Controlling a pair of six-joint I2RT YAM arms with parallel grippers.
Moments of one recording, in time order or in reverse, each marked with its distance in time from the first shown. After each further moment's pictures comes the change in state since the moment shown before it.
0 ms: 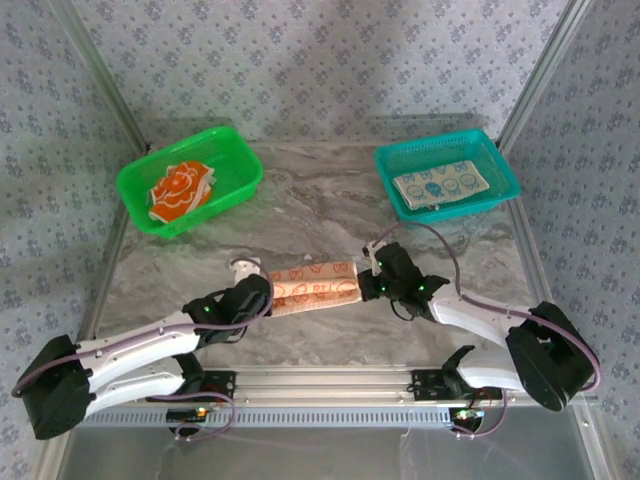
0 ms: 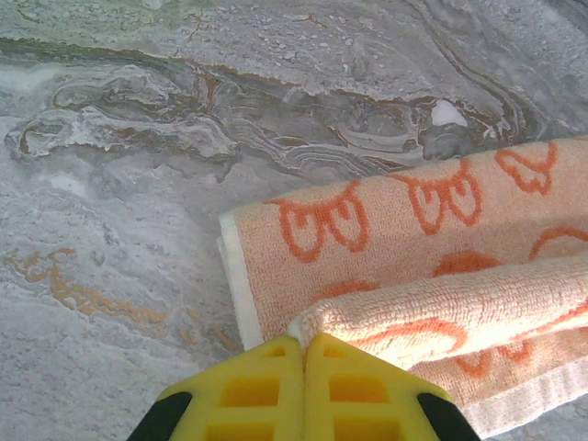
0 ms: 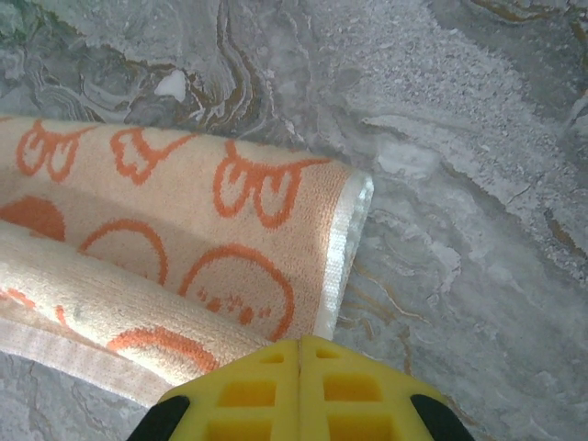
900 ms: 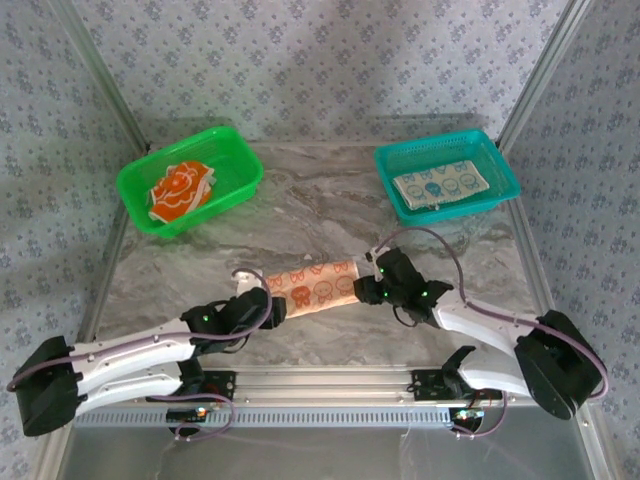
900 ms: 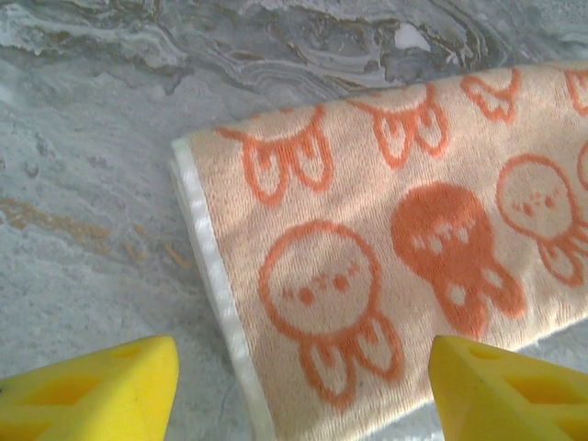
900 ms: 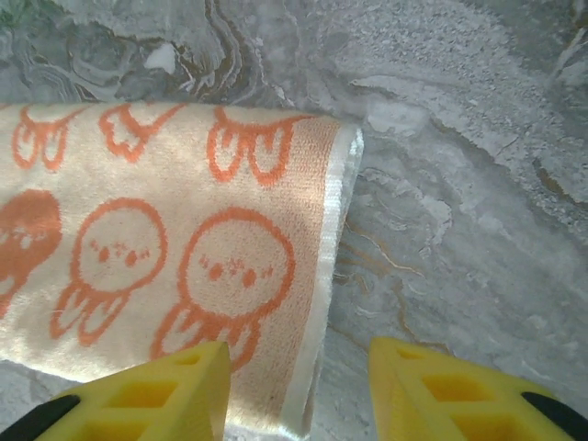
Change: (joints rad) left arm -0.104 -0.065 -0.030 -0.077 0.055 -0.127; right arm 0.029 -0.072 -0.032 -0.066 0.025 0.045
